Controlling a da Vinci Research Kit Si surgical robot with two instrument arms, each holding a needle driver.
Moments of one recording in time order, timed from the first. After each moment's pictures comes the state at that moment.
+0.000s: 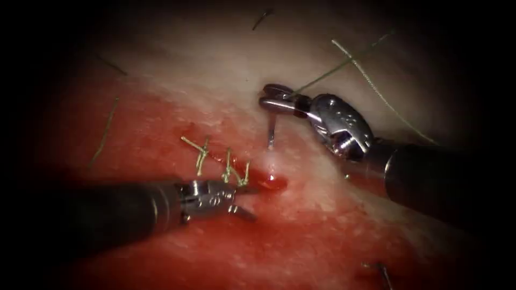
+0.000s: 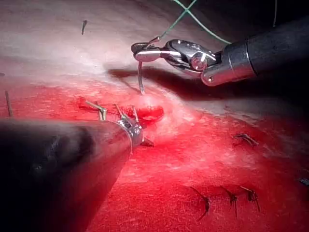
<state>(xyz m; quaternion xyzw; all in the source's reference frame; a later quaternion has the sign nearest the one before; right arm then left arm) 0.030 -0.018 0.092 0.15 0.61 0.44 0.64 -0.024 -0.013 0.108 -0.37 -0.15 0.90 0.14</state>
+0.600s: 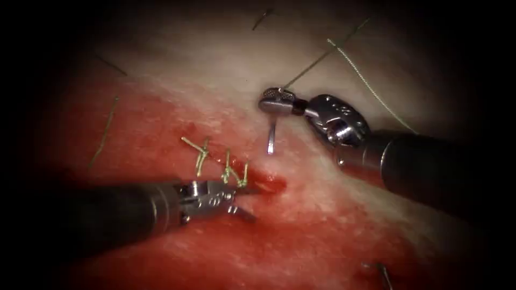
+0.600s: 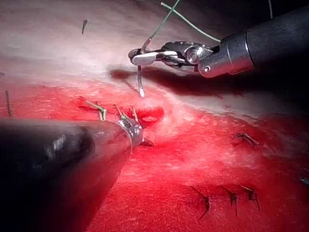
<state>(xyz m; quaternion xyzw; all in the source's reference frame) 0.031 -0.020 0.093 0.27 0.54 0.52 0.60 -0.024 -0.013 0.108 -0.37 -0.15 0.90 0.14</state>
